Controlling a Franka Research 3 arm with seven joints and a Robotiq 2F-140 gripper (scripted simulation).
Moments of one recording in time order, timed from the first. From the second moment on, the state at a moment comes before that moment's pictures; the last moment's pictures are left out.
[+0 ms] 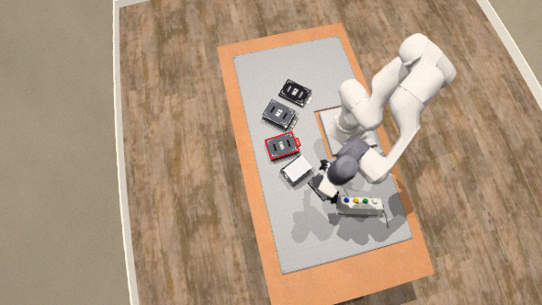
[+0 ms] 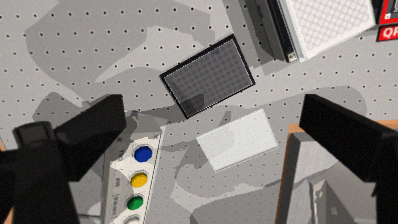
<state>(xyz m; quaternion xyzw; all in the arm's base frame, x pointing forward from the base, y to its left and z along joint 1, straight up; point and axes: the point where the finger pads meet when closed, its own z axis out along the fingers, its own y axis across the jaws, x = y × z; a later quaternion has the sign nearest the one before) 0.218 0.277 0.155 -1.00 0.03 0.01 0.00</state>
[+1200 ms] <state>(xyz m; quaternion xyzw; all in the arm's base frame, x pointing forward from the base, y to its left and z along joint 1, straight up) 0.206 0.273 0.139 -1.00 0.01 0.00 0.00</state>
